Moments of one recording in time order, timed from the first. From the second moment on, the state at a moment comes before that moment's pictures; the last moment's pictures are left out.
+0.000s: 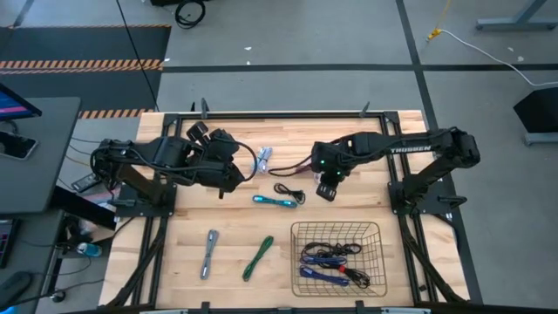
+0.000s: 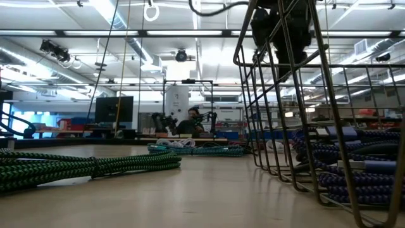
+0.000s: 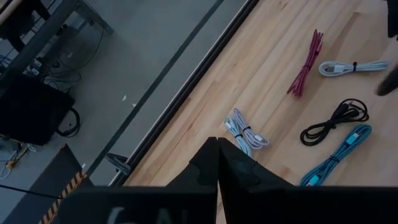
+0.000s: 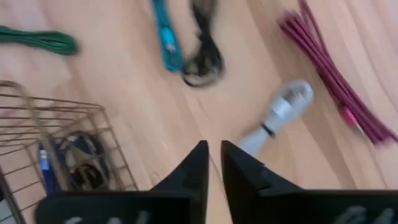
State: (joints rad) left arm -0.24 1.57 1.94 -1.57 -0.84 -0.63; right arm -0.07 1.47 1.22 -1.00 -0.09 0.44
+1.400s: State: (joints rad) left arm -0.24 1.57 1.94 -1.57 -0.84 -0.61; right arm -0.12 1.47 0.78 -0.55 -0.05 0.87
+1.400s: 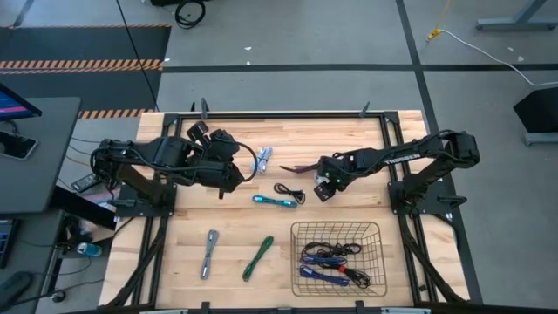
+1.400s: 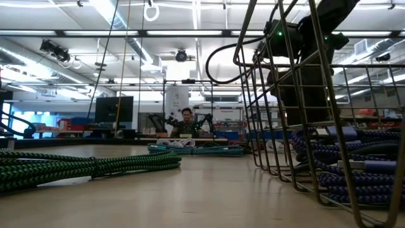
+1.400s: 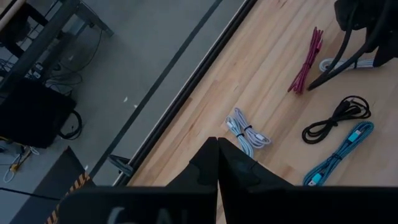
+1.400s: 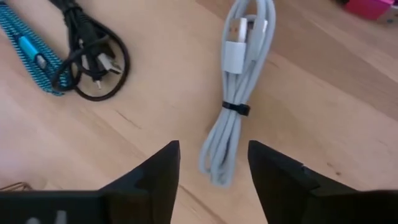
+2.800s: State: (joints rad) left arm -0.24 1.57 1.94 -1.57 -0.84 -0.62; right arm -0.09 1.47 0.92 -0.48 -0.20 0.70
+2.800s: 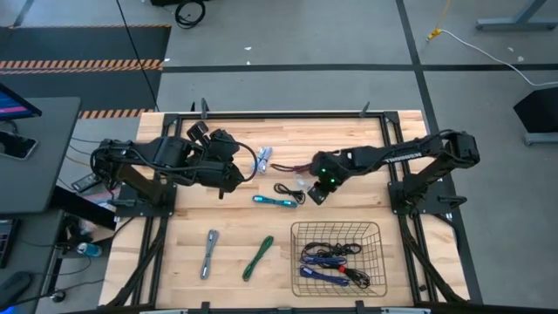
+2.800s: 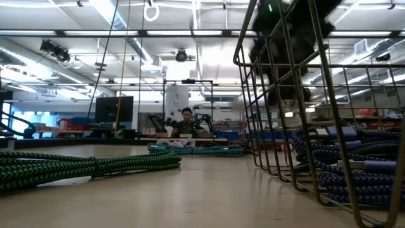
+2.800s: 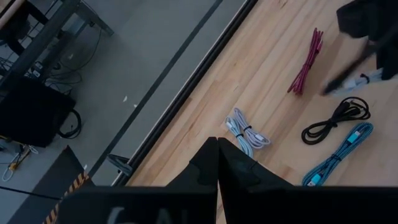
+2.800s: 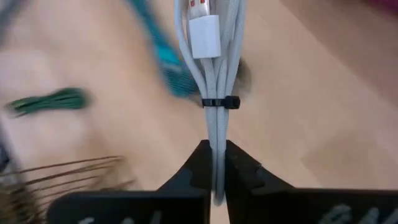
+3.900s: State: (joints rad) left arm -0.24 1.57 1.94 -1.52 -0.84 -0.63; right arm 0.62 1.72 1.61 -1.30 -0.16 1.01
